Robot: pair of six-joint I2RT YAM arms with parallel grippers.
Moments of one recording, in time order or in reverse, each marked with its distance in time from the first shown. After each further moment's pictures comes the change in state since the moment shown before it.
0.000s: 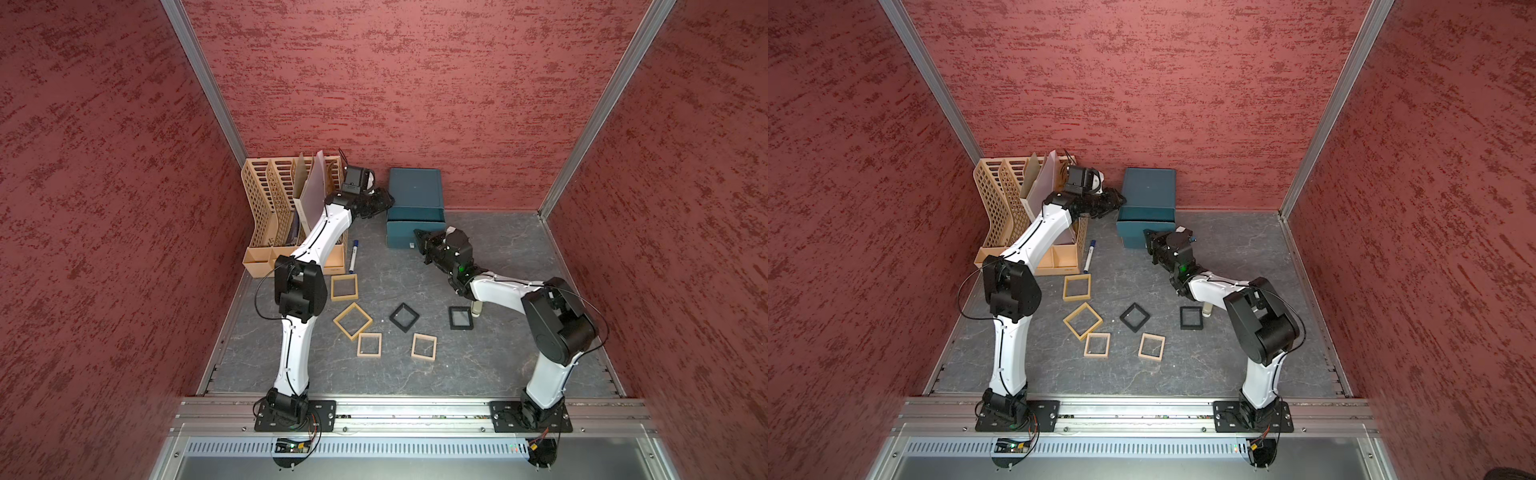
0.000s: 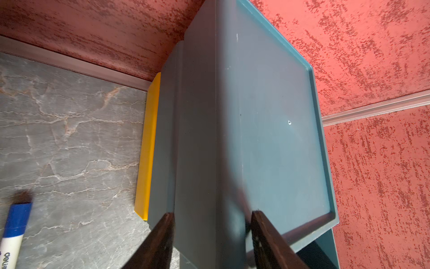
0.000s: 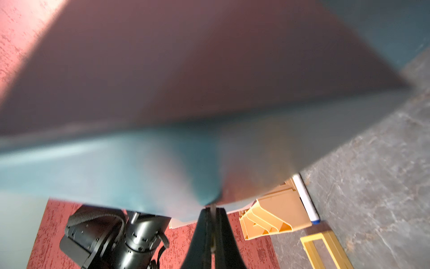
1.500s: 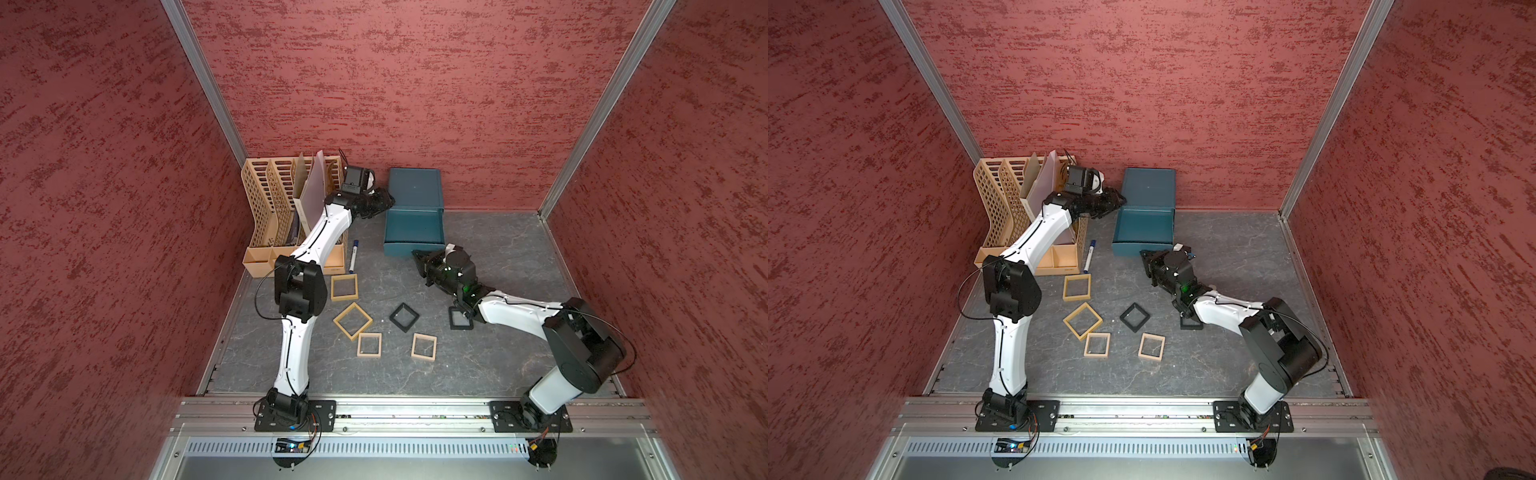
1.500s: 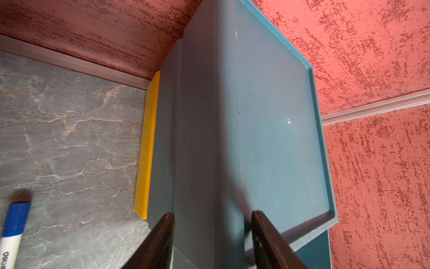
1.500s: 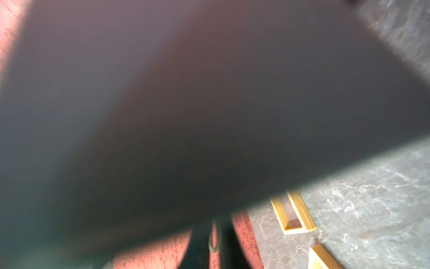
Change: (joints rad) left arm 0.000 0.000 0.000 -0.003 0.005 0.000; right arm 0.097 -0.179 -0.198 -0.064 0.037 -0.029
